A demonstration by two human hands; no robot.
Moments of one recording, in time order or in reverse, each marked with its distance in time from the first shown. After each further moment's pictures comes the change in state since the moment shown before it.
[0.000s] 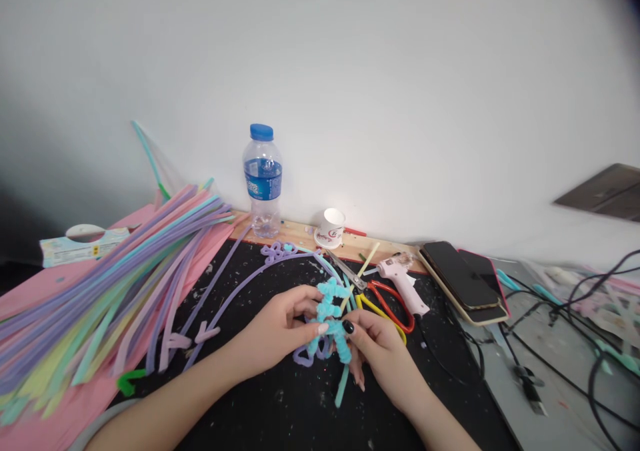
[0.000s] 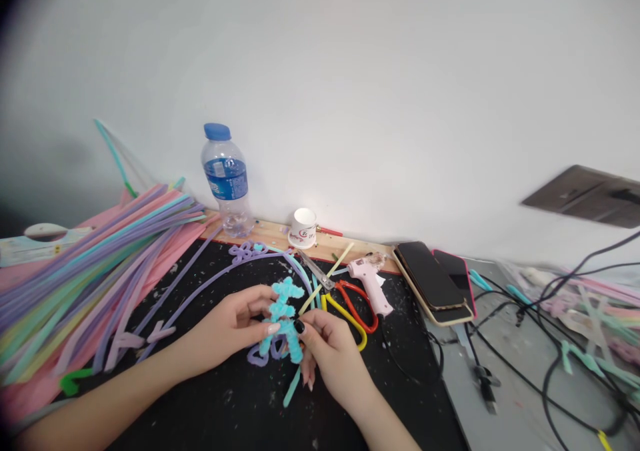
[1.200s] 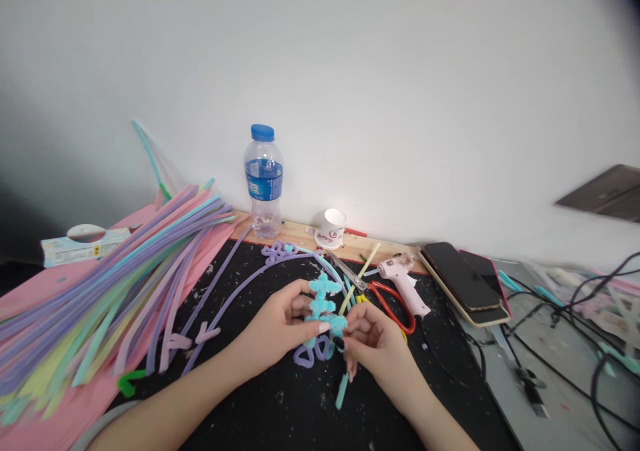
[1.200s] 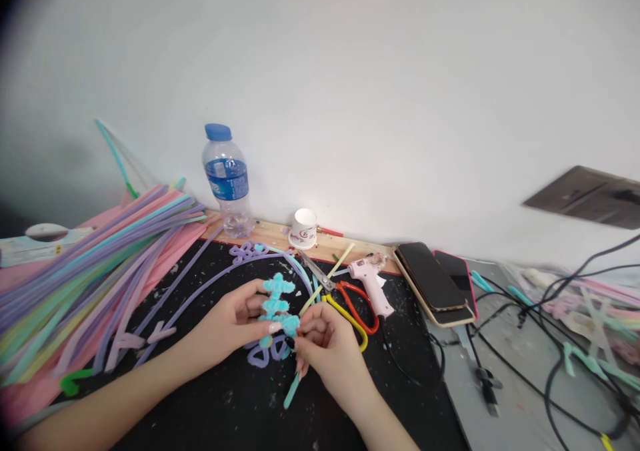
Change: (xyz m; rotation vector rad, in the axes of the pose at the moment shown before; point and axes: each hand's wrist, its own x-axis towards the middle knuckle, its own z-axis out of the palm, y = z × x) left_hand 0.002 -0.003 0.002 -0.153 0.015 0.054; right_hand 0.002 -0.002 0.003 0.145 0.068 -0.011
